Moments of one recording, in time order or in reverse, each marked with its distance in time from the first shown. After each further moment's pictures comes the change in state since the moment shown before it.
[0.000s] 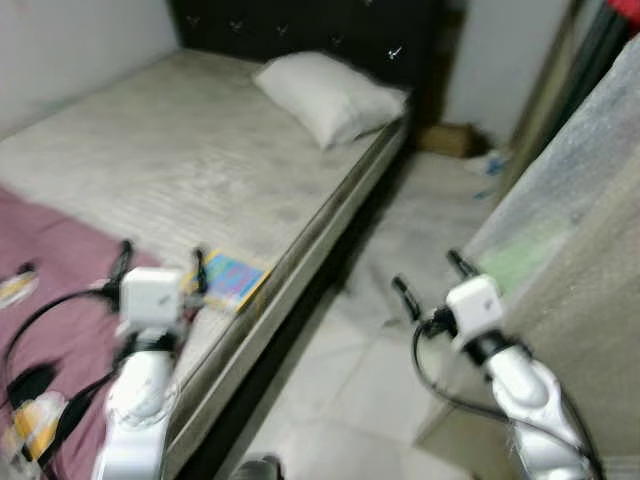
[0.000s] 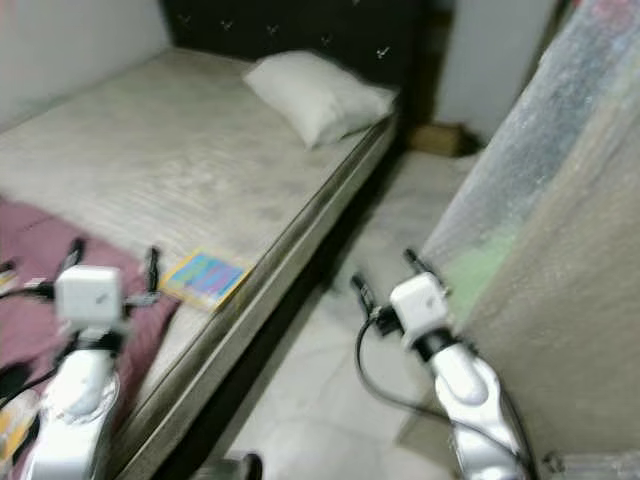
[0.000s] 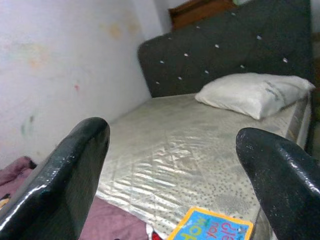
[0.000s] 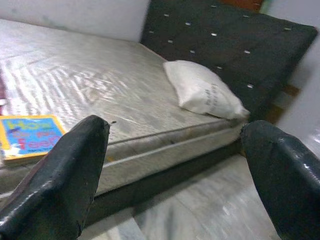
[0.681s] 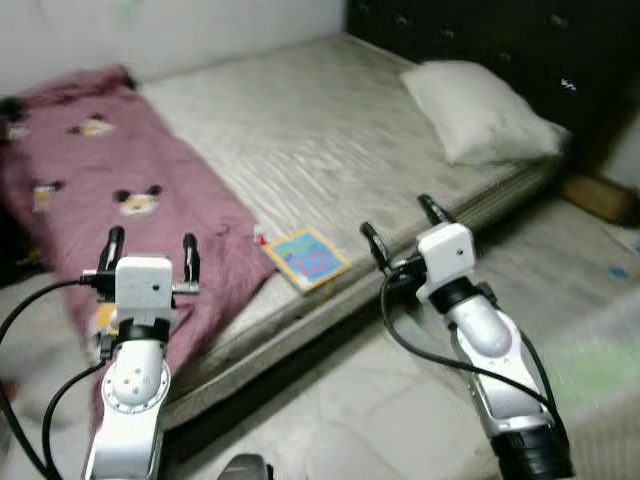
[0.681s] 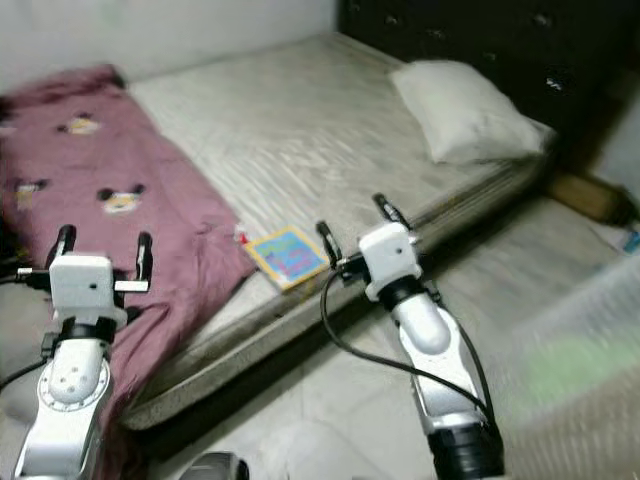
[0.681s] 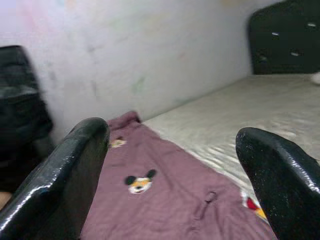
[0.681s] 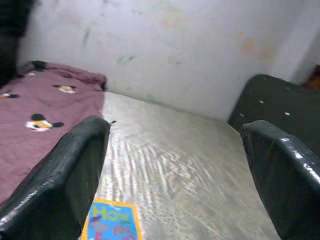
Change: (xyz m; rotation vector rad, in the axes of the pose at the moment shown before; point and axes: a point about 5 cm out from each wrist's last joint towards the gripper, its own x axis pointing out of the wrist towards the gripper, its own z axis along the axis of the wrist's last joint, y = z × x) left arm 0.009 0.007 -0.001 0.016 -0.011 0.044; right arm 0.048 0.008 0.048 0.011 -0.181 0.015
